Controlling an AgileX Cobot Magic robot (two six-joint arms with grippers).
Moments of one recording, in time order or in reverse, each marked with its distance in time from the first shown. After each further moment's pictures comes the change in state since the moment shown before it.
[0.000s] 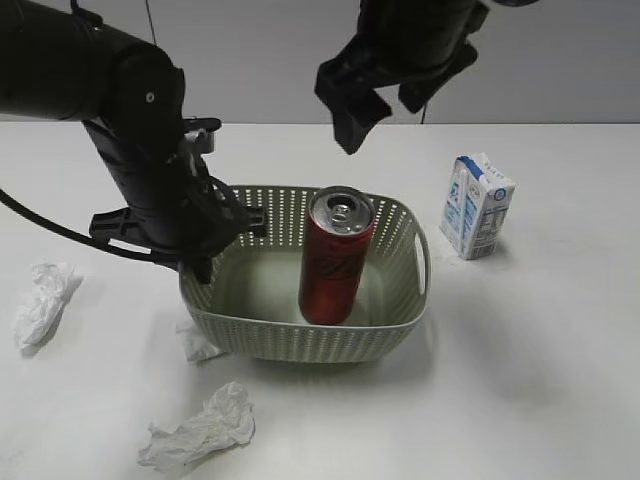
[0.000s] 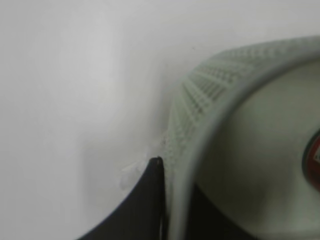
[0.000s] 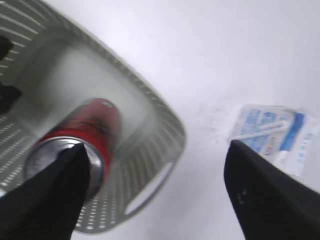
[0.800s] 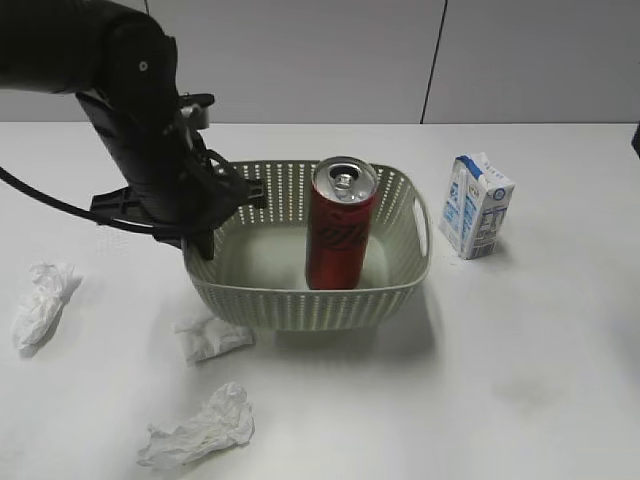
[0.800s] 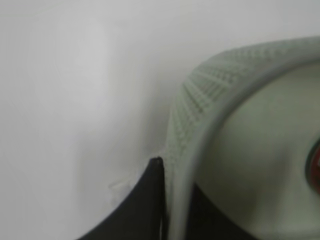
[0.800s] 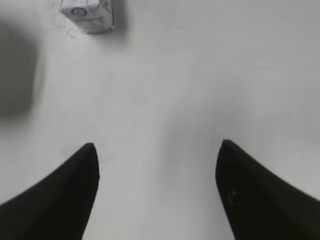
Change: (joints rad) left arm 0.043 0.000 -0.057 -0.037 0.010 0.000; right arm -0.516 -0.435 0.489 0.076 -0.042 -0.023
